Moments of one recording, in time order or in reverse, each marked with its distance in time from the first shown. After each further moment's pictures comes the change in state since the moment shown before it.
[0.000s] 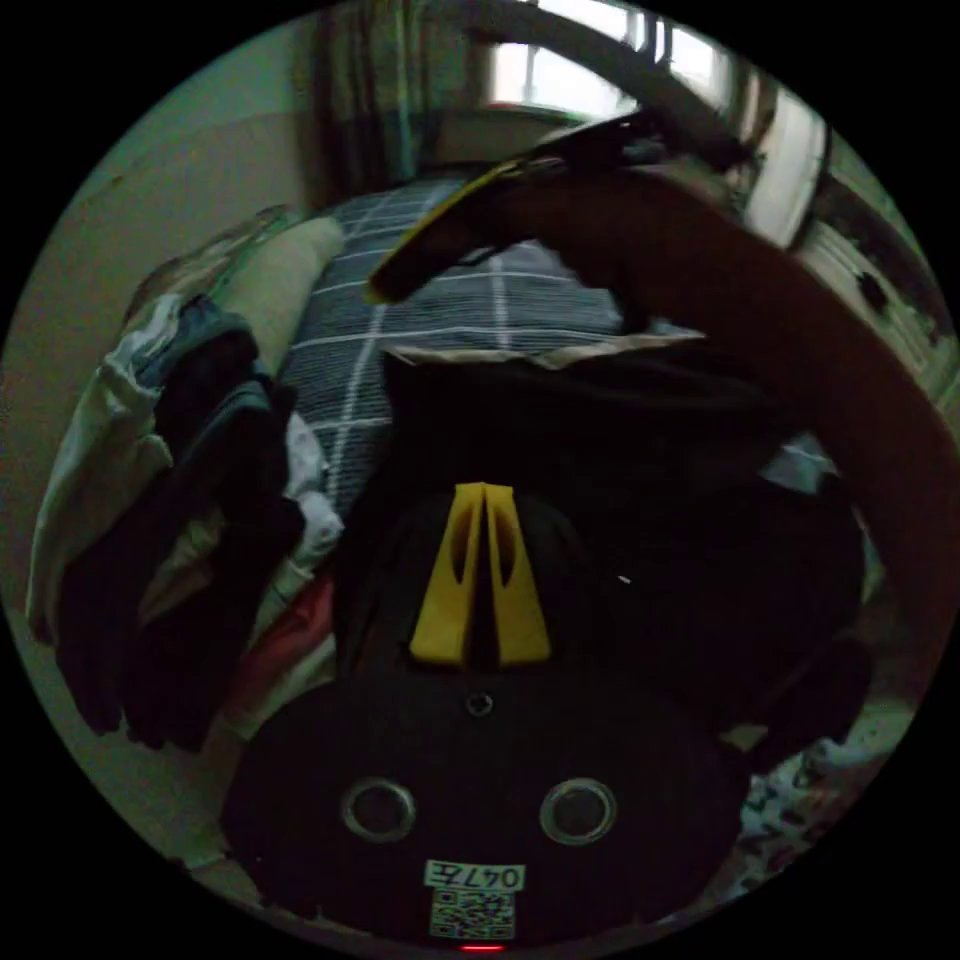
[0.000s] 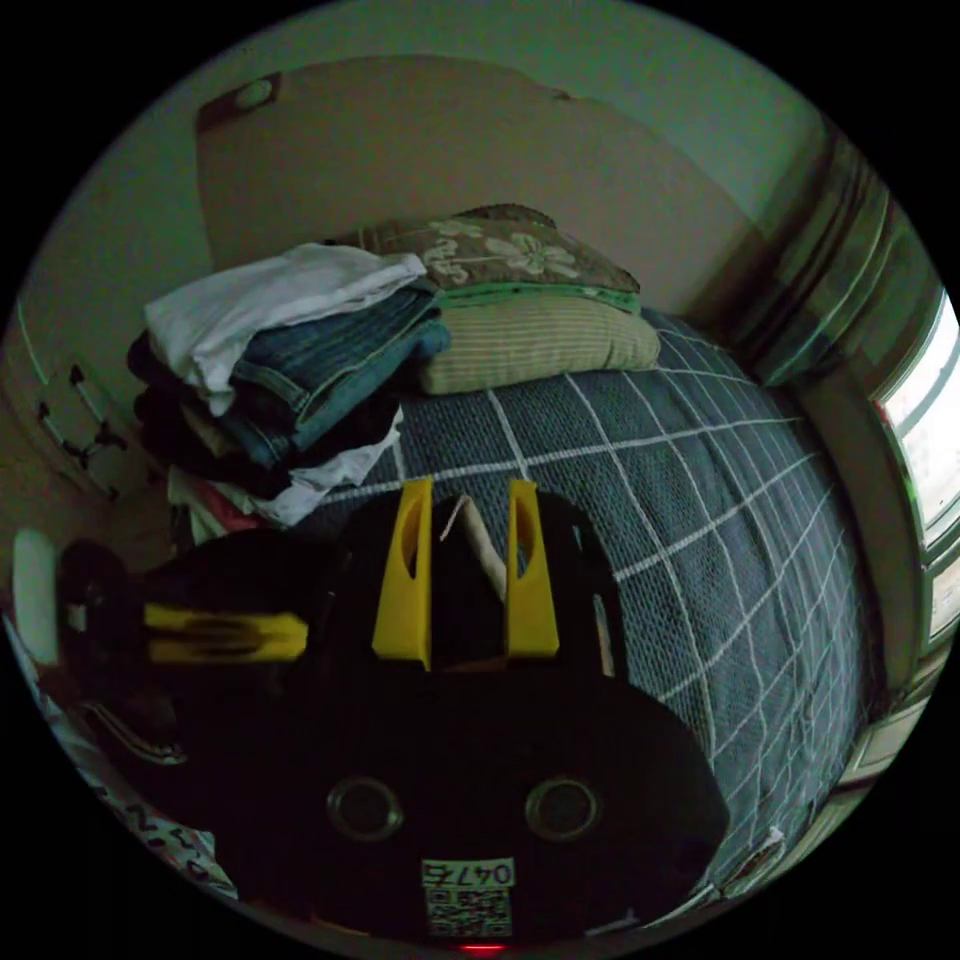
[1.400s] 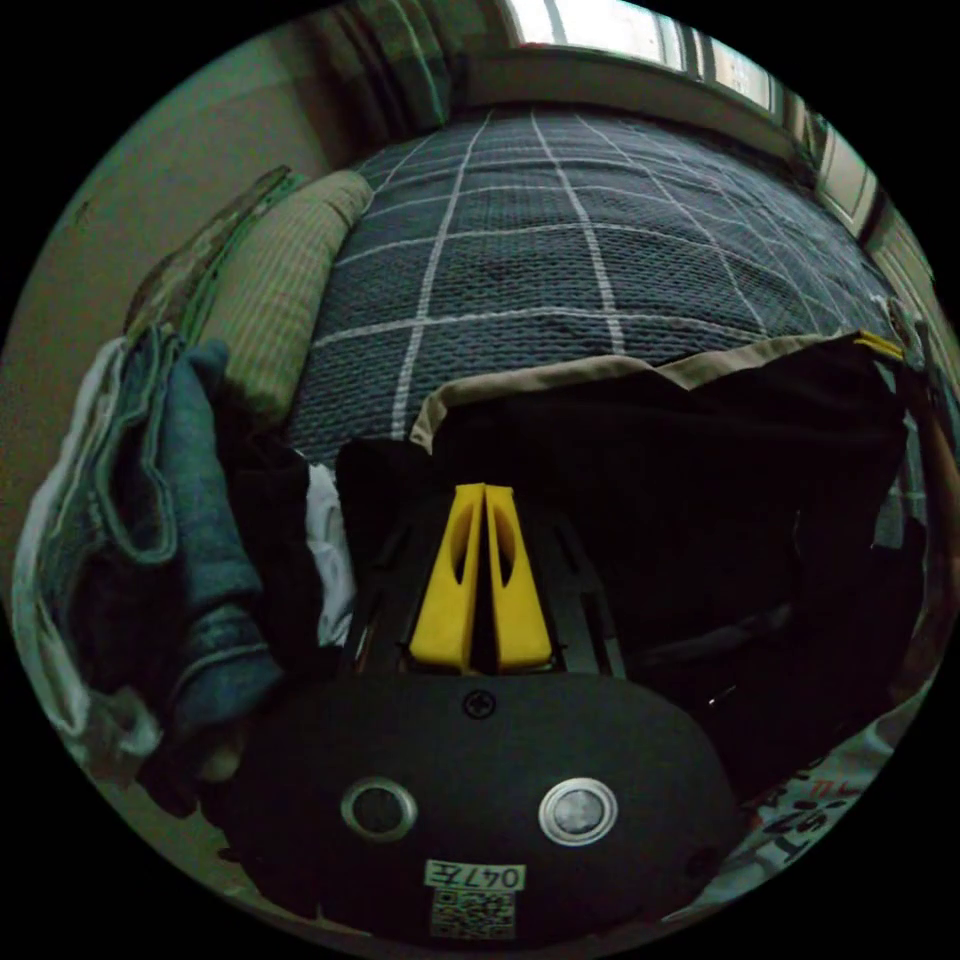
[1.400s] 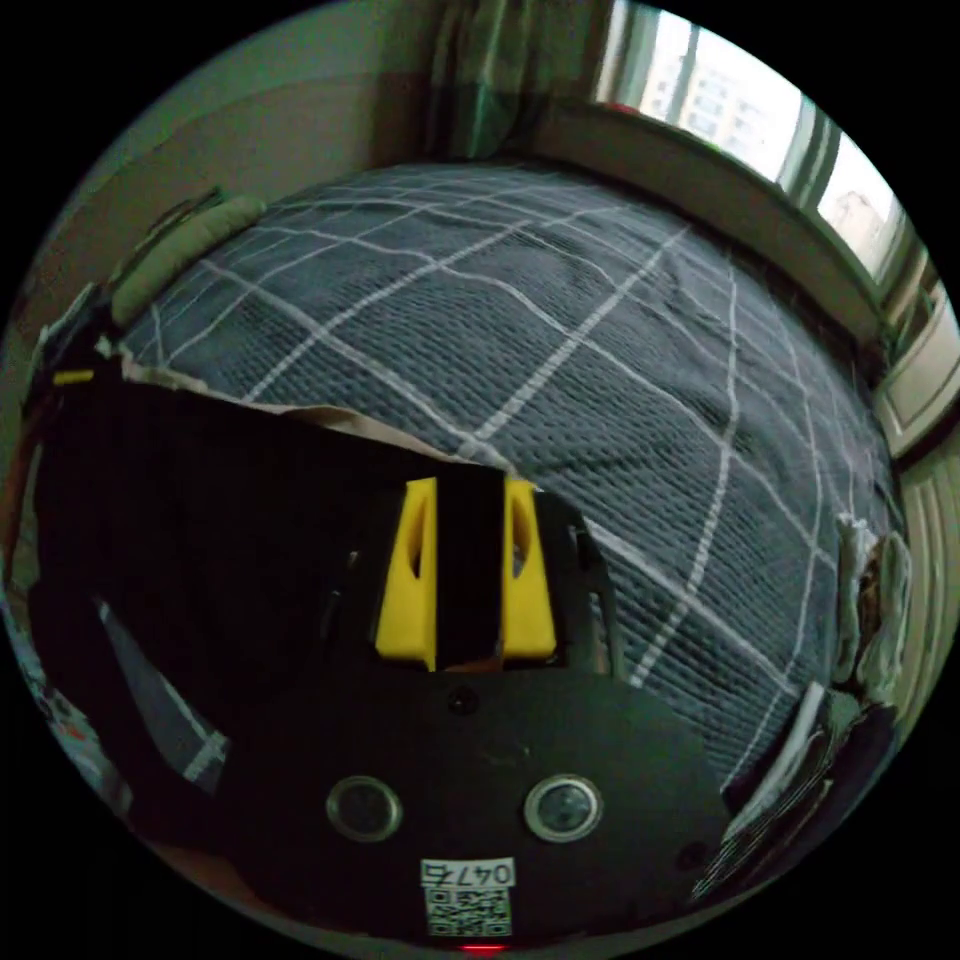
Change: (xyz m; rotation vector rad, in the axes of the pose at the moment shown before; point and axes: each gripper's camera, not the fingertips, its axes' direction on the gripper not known) left arm -0.040 -0.094 0.220 -0.164 -0.141 0.008; right arm 0.343 0.600 0.044 -0.169 0.176 0.525
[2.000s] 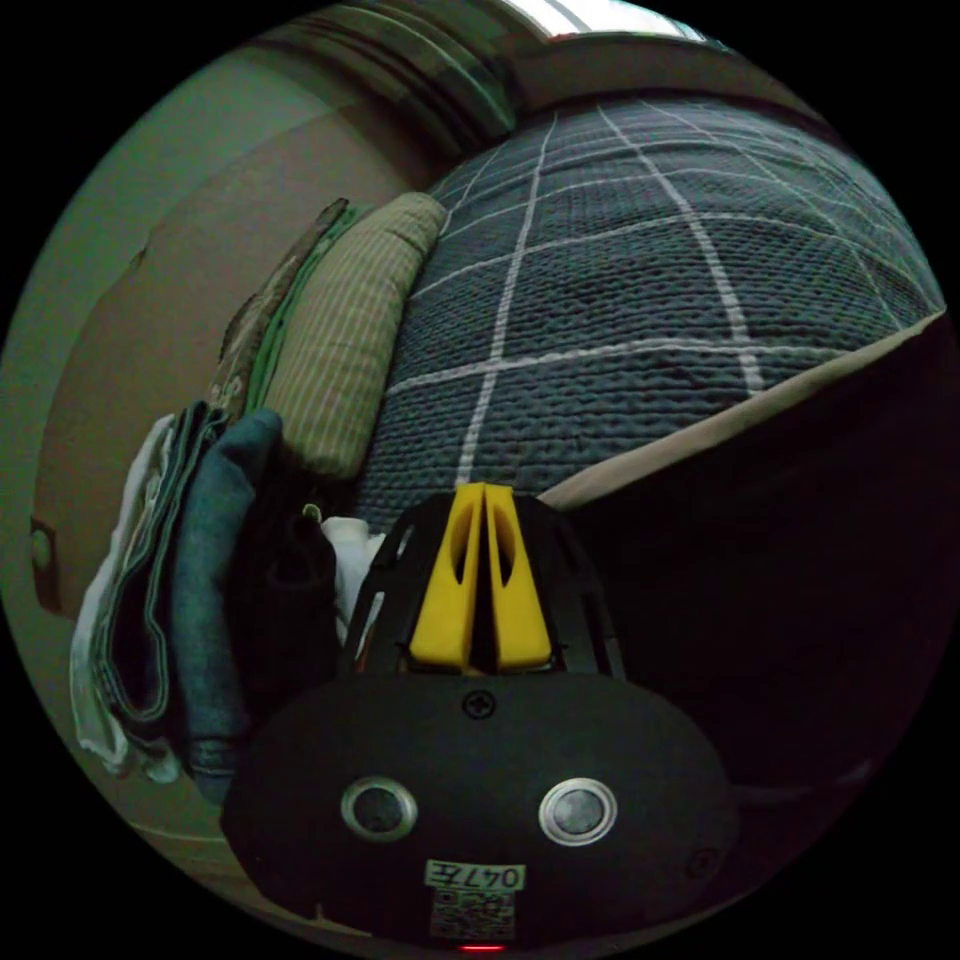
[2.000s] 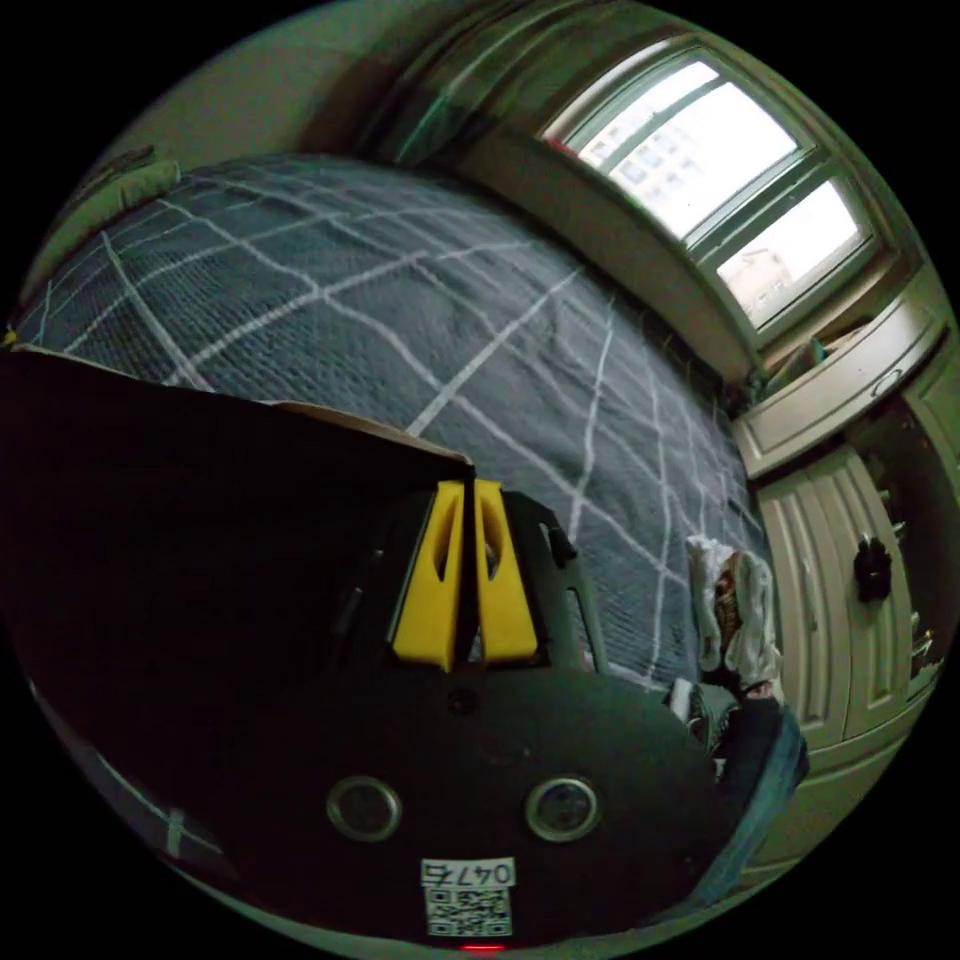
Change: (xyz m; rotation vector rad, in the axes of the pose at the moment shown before) left arm 0.074 -0.039 0.055 0.024 -0.418 -0.043; right arm 0.024 0.046 -0.029 -0.051 0.428 0.046
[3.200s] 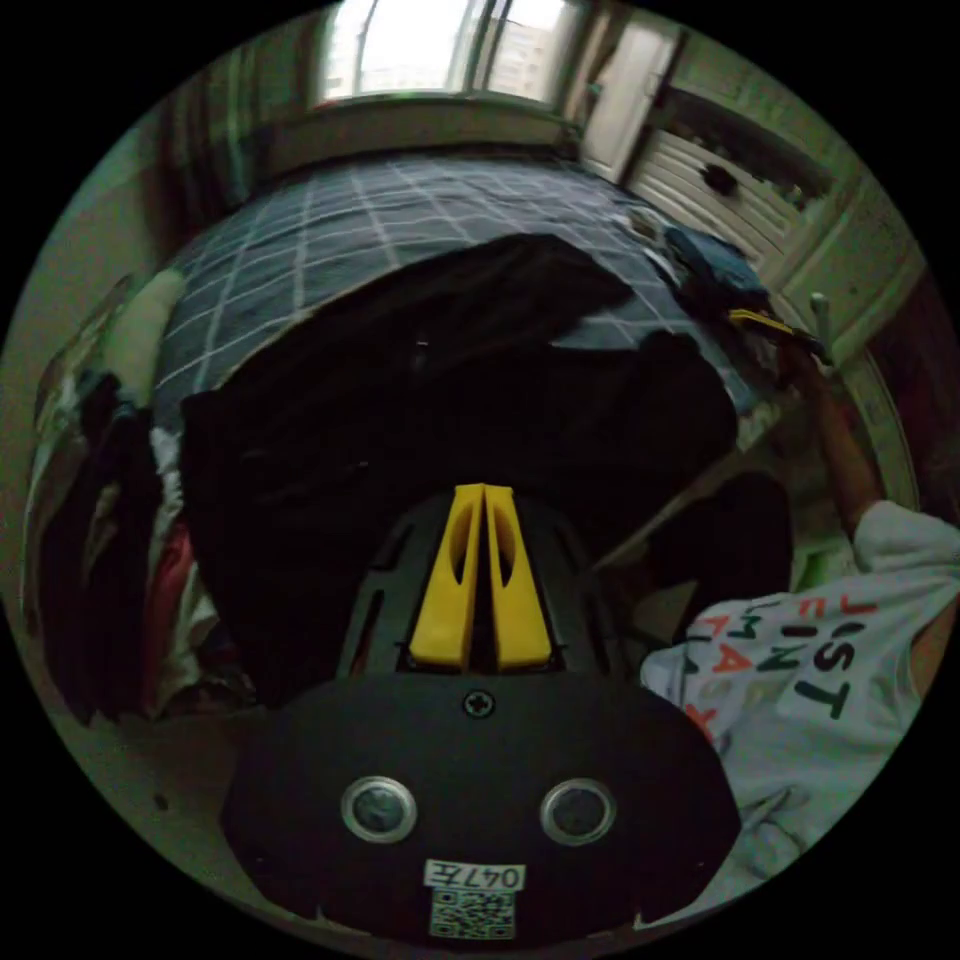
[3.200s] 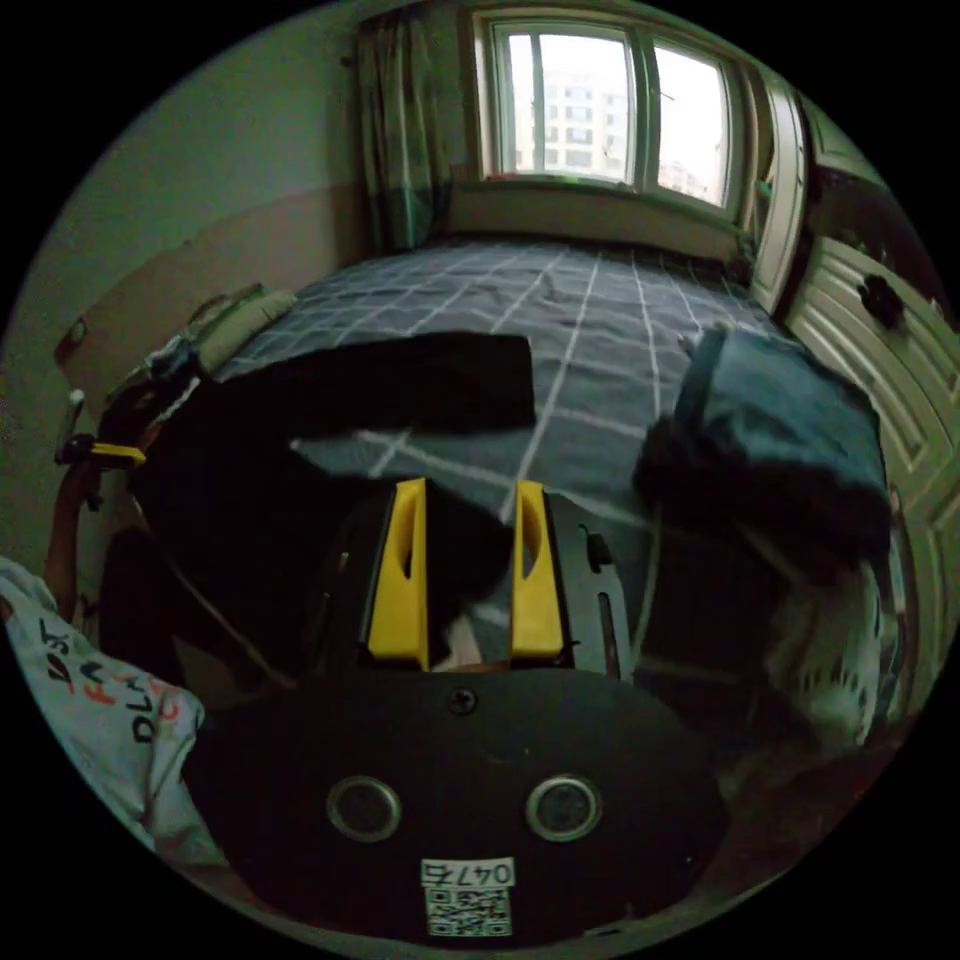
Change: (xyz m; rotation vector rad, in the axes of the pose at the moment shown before) left arm 0.222 0.247 -0.279 0.164 0.840 0.421; right arm 0.082 0.592 -0.362 0.125 -0.415 0.337
